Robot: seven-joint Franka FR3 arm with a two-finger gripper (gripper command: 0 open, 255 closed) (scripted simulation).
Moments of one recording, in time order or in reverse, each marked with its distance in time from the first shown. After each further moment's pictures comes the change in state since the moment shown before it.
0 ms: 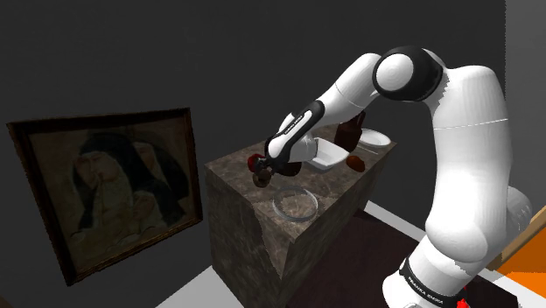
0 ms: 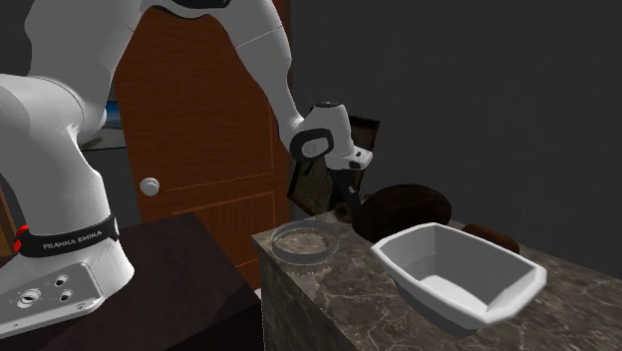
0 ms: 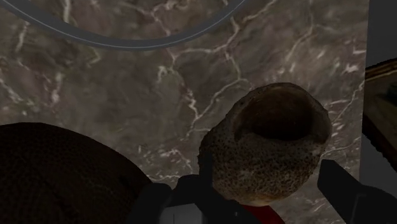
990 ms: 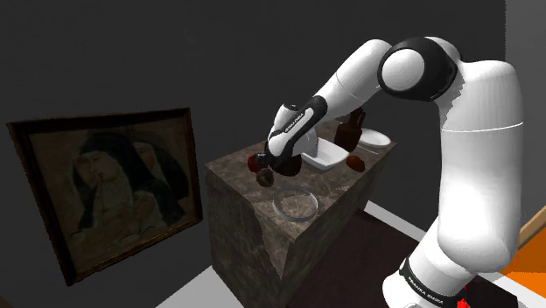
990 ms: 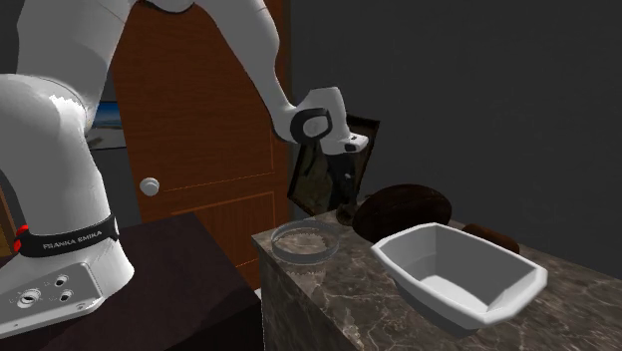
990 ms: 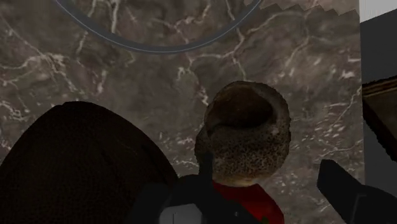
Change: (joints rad) arm 0.247 -0.107 -0.239 -0.019 -0.124 -0.140 0.182
